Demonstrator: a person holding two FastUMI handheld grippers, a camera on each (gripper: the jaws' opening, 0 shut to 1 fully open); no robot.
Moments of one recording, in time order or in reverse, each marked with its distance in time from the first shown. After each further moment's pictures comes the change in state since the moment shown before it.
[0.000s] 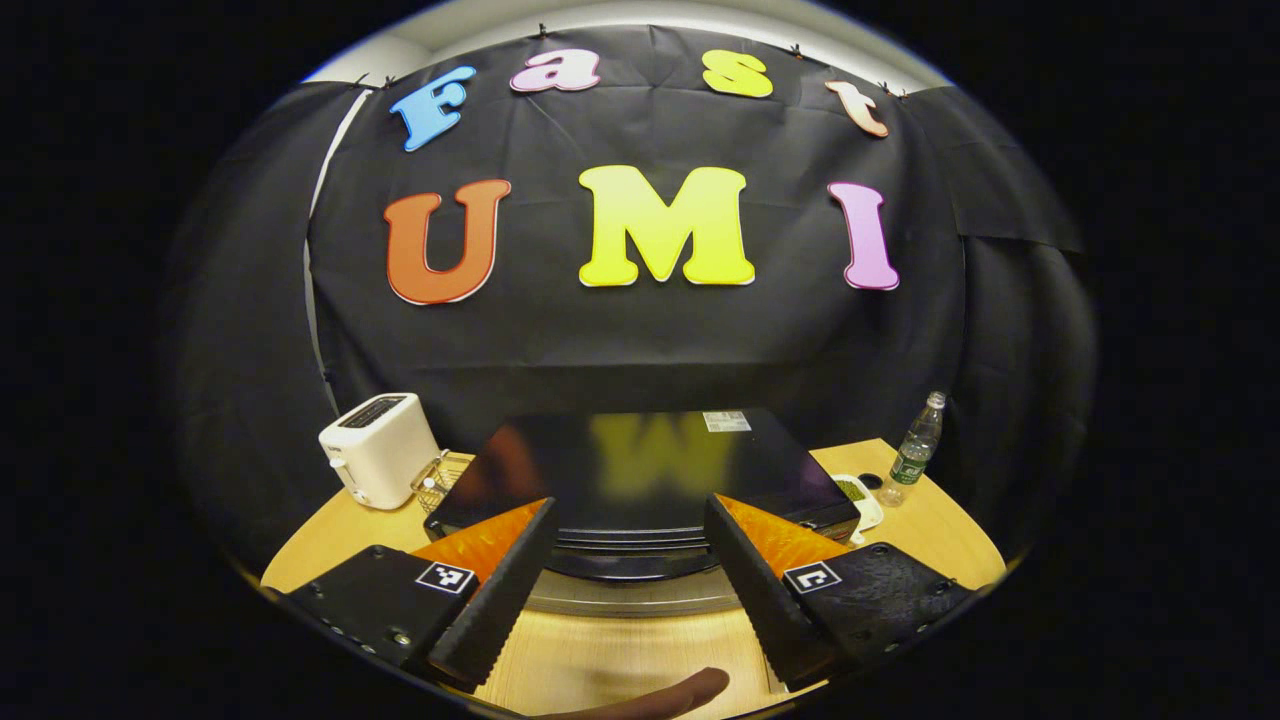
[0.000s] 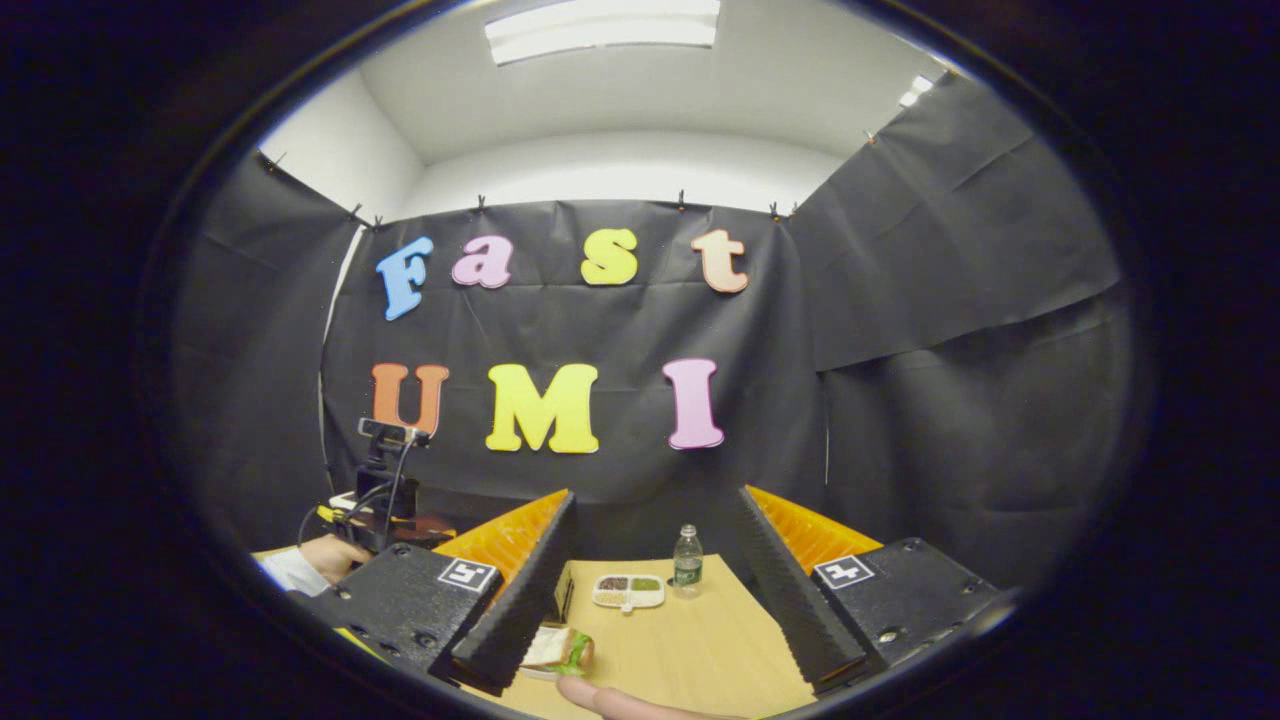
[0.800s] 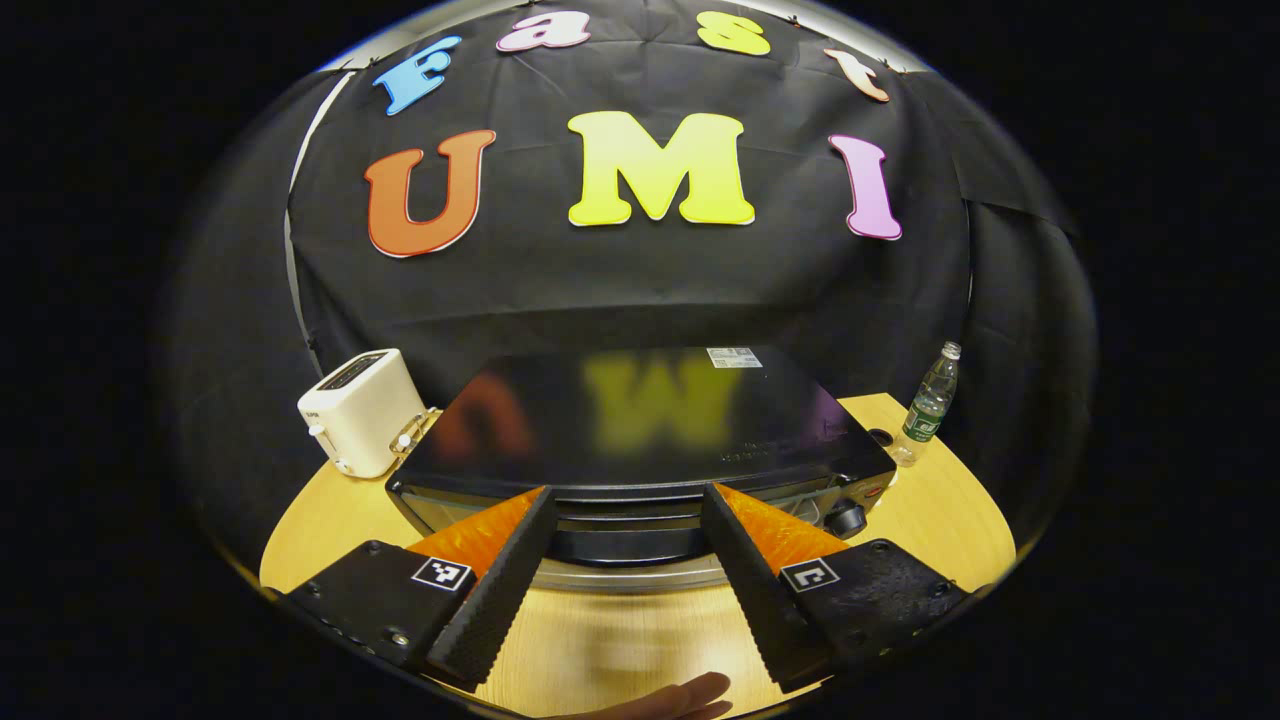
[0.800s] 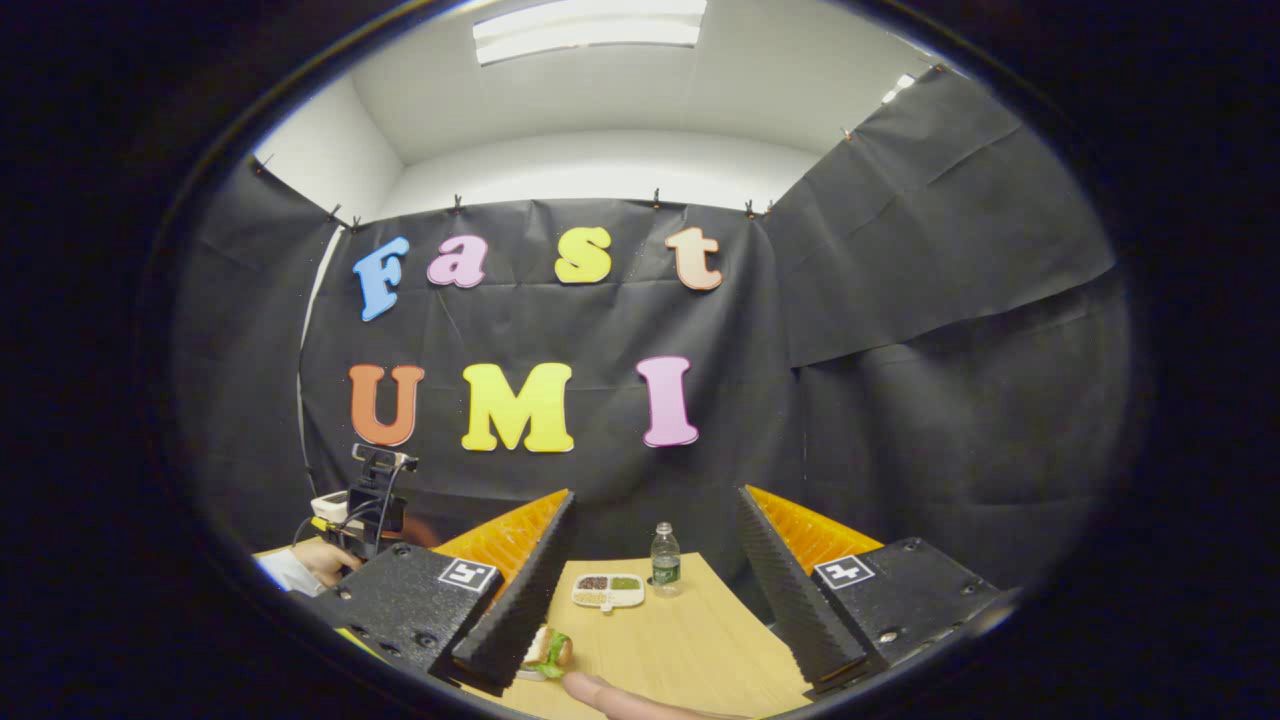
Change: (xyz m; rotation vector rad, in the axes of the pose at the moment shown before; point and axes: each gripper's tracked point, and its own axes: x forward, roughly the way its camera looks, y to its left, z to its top) left arm 0.006 0.002 -0.042 0.004 0.135 -0.016; right arm -0.001 -0.031 -0.009 0.013 0.005 -0.079
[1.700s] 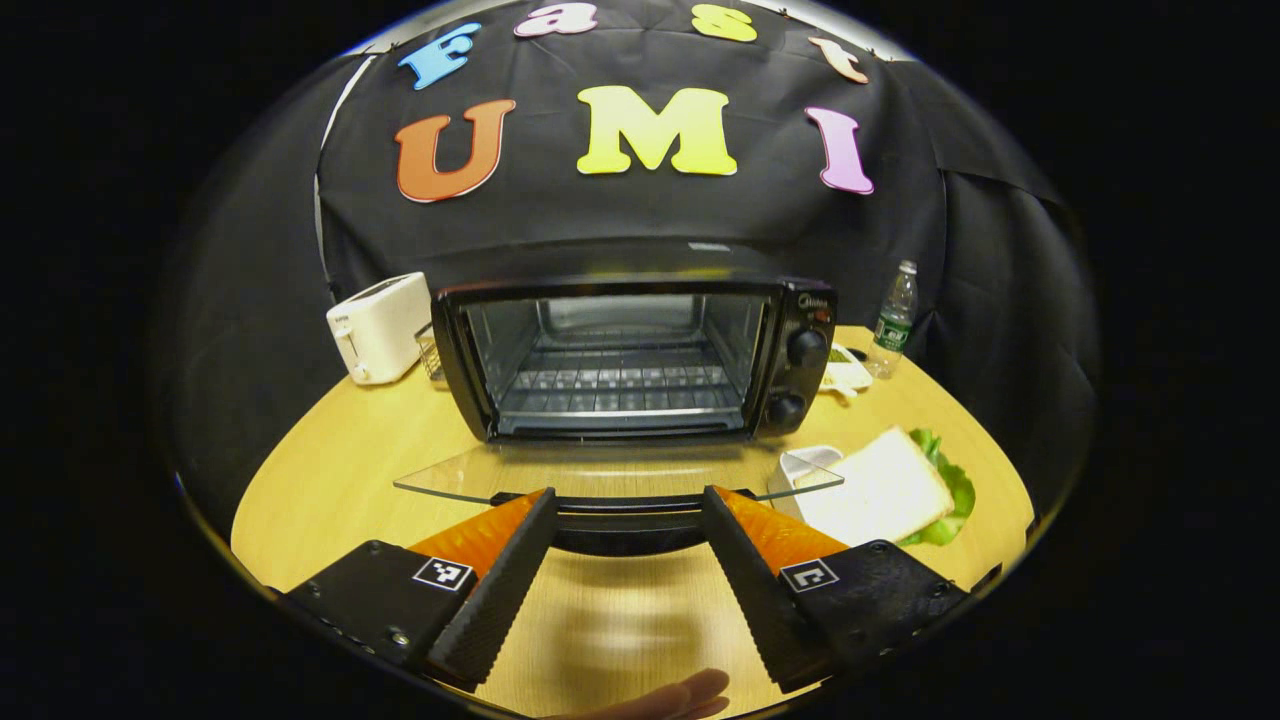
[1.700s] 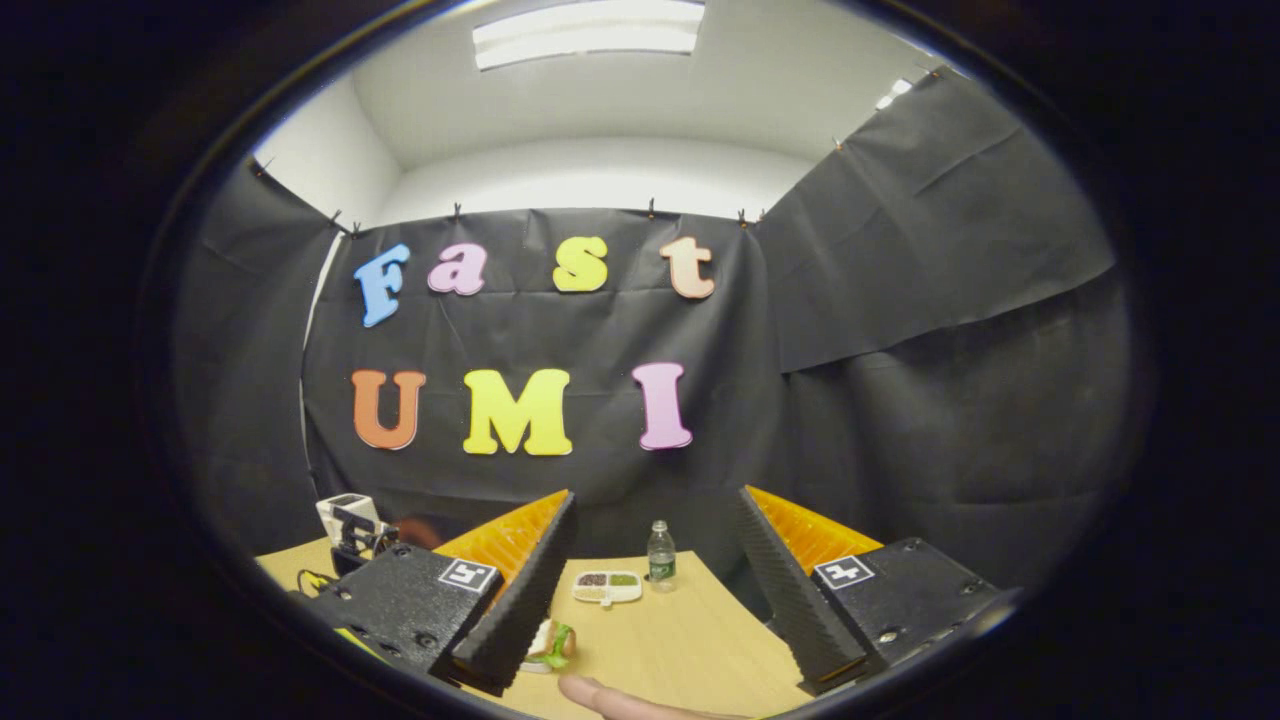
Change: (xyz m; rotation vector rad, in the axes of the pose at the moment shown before) left arm -0.076 -0.009 -0.140 0.005 0.092 -0.007; right arm -0.039 0.004 0.010 -0.002 -0.009 -0.006
